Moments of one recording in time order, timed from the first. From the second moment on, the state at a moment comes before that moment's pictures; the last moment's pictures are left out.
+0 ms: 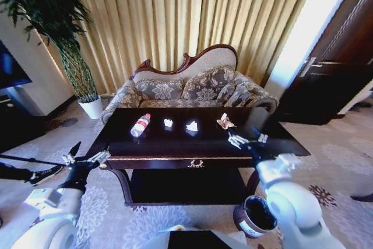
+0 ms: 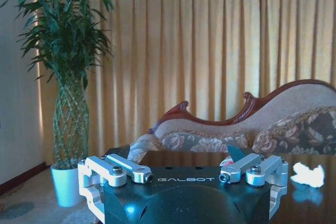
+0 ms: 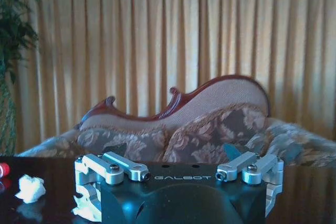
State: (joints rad) left arm 1.86 -1.35 -0.97 -2.50 -0.45 0.22 -0.02; right arm -1.36 1.12 0.64 2.34 0.54 -0.49 0.15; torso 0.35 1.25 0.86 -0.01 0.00
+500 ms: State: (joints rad) left arm 1.84 -1.36 -0.96 -2.50 -0.45 0.26 -0.03; right arm -0.91 0.96 0.42 1.94 0.79 -0.64 0.26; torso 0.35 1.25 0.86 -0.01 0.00
